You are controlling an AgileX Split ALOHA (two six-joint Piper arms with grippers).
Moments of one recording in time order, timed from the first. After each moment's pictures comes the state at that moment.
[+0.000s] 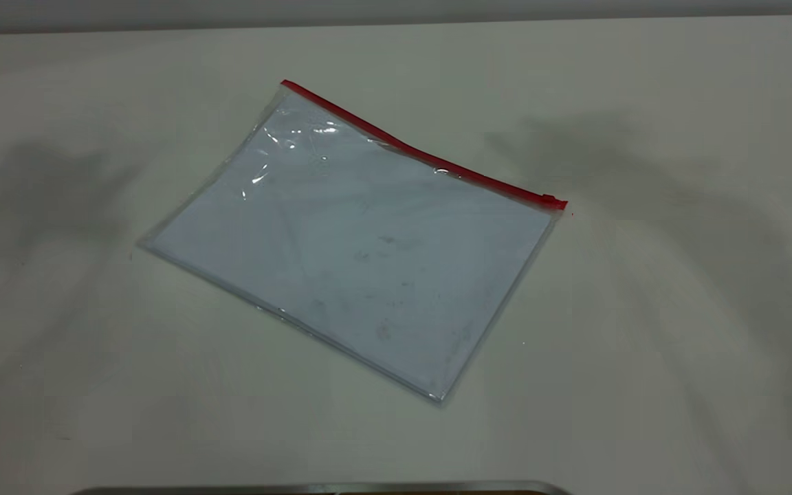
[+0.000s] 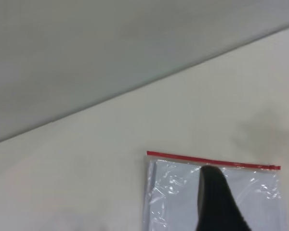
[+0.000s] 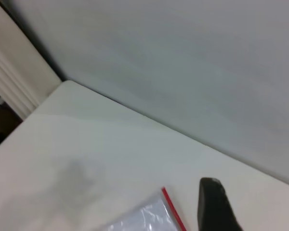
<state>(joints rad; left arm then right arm) 0.08 1.64 -1.99 -0.55 1.17 0.45 0.22 1.91 -2.47 0.49 1.23 -0.20</state>
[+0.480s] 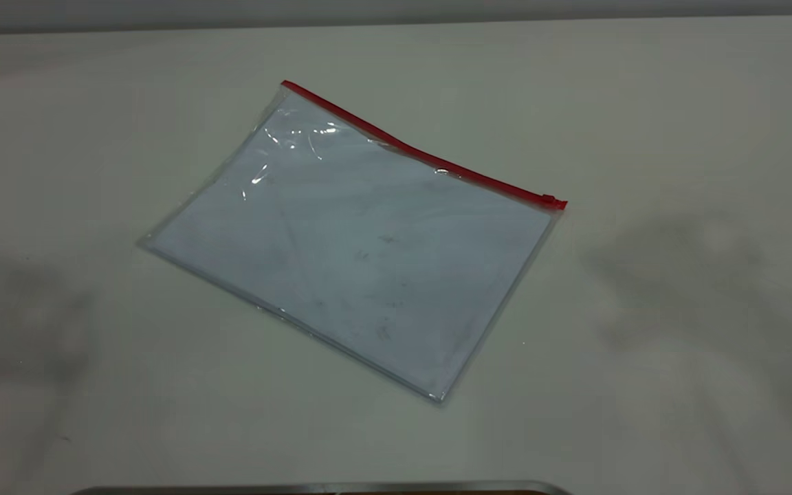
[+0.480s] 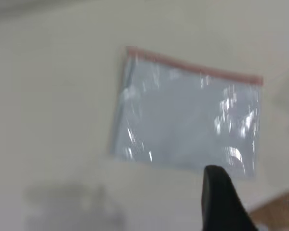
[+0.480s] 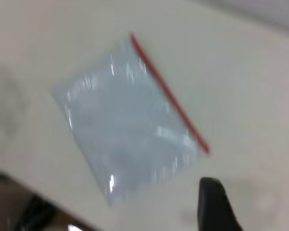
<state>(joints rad) 0.08 1.23 -1.37 -0.47 1.17 0.42 0.22 1.37 -1.56 0.30 1.23 -0.25</state>
